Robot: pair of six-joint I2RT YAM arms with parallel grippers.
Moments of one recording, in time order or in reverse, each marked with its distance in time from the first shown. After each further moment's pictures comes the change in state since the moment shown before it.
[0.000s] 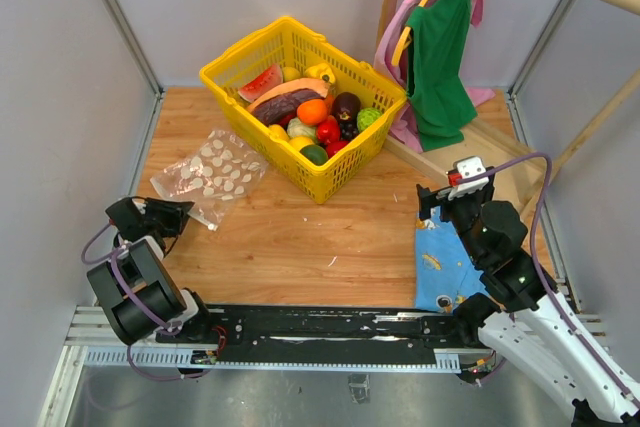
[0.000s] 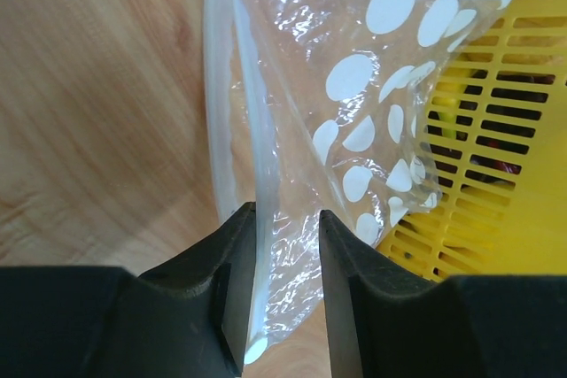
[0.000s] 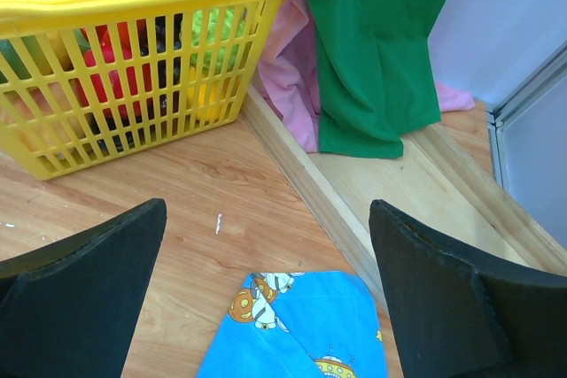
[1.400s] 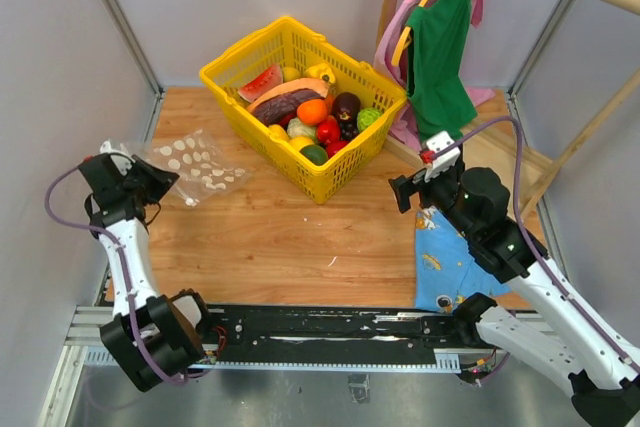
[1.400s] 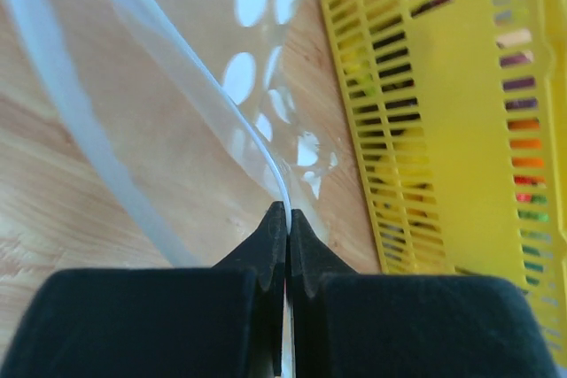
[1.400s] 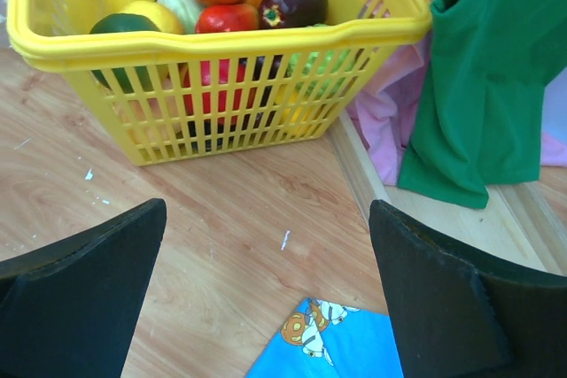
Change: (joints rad) left arm -0.057 -0.268 0.400 -0.541 -0.008 0.341; right arm 0.024 0.220 0.184 -0.047 -0.215 0.017
